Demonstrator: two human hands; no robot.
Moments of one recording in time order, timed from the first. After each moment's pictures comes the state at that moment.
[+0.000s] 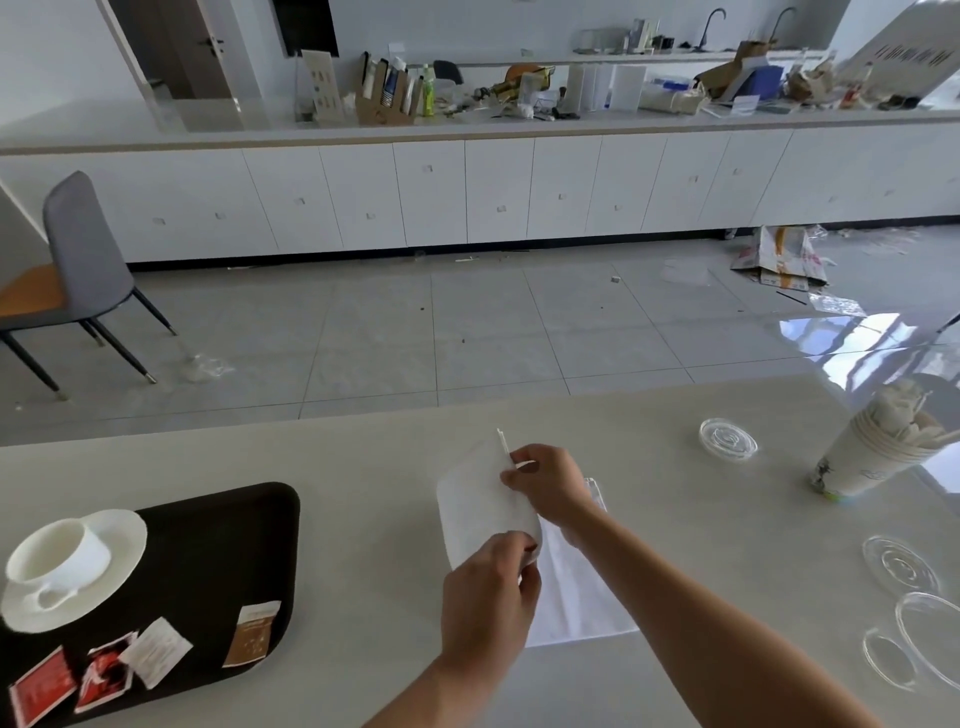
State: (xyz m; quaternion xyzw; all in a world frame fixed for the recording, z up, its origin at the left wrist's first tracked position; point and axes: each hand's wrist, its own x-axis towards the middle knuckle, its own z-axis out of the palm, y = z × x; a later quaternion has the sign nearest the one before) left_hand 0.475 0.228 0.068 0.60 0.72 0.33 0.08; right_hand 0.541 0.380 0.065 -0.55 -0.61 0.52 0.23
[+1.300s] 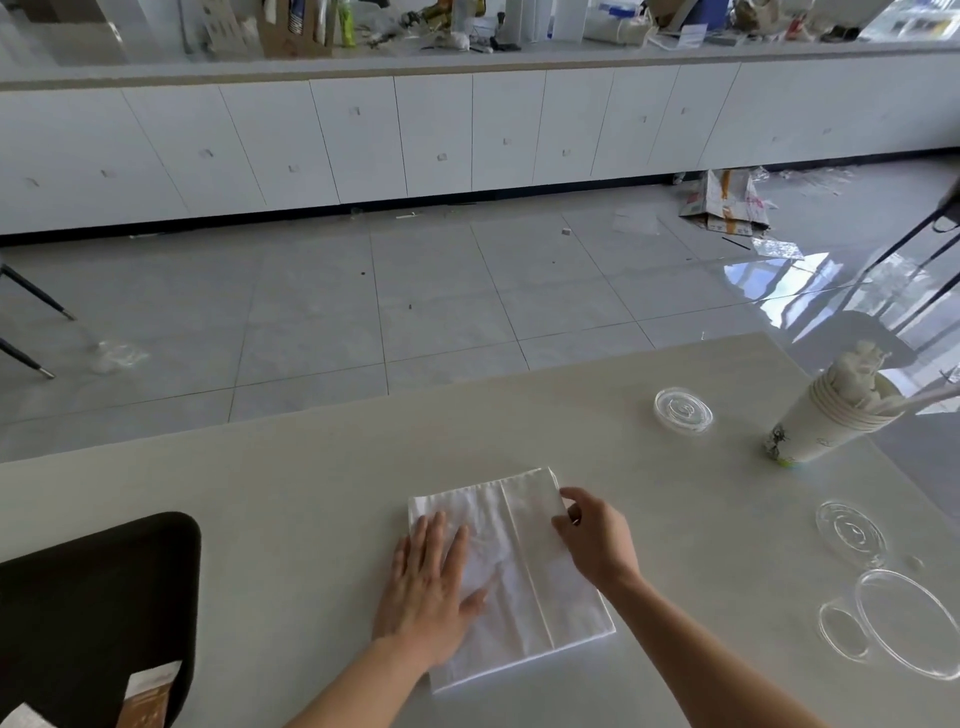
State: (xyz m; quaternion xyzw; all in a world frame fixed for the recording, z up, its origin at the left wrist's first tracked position) left_hand 0.446 0.286 -0.041 0.70 0.71 -0.04 0.09; right_hand 0.656 0.399 -0.034 -0.66 -0.65 0.33 0.18
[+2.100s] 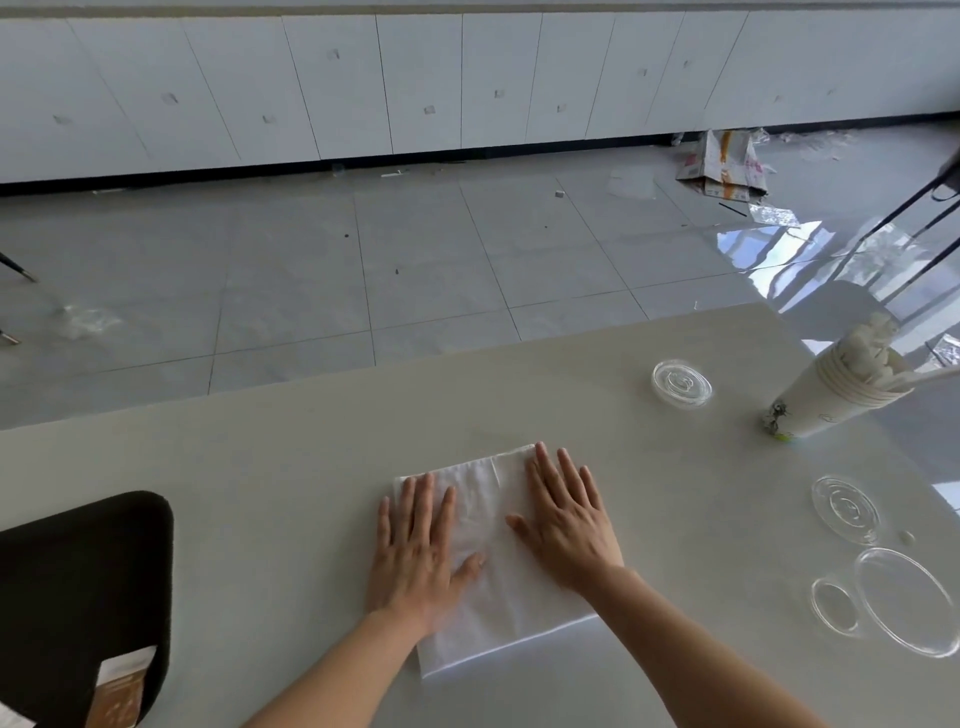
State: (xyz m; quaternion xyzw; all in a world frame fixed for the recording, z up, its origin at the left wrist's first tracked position) left_hand 0.444 0.303 -0.069 0.69 0.72 0.01 0.07; right_hand 0.654 0.390 -0.076 -0.53 -0.84 0.09 -0.01
